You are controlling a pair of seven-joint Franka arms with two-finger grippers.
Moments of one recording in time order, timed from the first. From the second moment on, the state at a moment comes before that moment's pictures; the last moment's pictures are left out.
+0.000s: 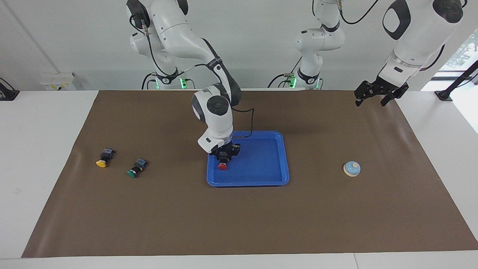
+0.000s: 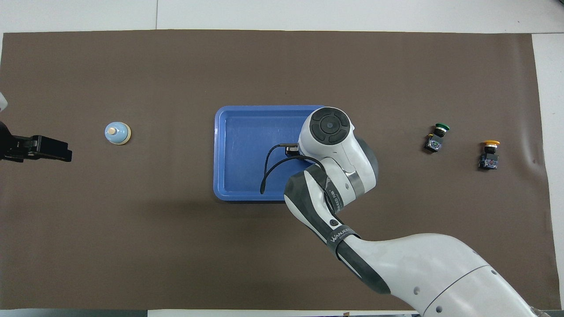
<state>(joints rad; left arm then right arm) 0.02 -0.09 -0.04 -1.77 -0.02 1.63 0.05 0.47 0.46 0.05 -1.80 0.00 2.26 0.61</state>
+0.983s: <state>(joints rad) 0.02 -0.09 -0.04 -1.77 -0.02 1.63 0.05 0.12 0.28 0.03 -1.73 -0.02 1.97 0.39</state>
